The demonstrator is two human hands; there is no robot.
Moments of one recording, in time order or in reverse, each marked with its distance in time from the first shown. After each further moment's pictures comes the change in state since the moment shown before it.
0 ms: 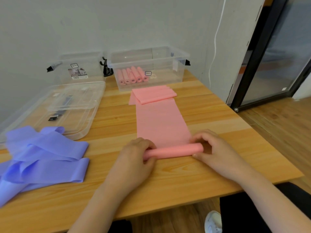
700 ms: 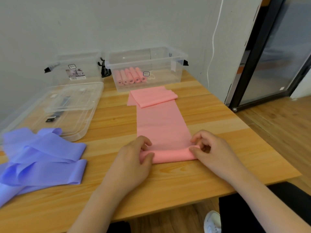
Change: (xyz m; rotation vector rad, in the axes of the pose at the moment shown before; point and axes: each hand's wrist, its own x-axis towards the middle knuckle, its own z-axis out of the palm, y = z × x) left_hand -0.002 0.005 -0.004 -0.117 0.034 -0.083; right_hand -0.002 -0.004 0.006 -0.011 0.175 0.025
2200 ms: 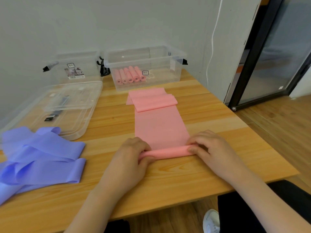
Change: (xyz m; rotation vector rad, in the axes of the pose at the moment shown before) left_hand 0.000 -0.009 0.000 0.110 -0.059 0.092; right_hand 0.002 0.003 -0.005 -0.200 -0.096 -0.131
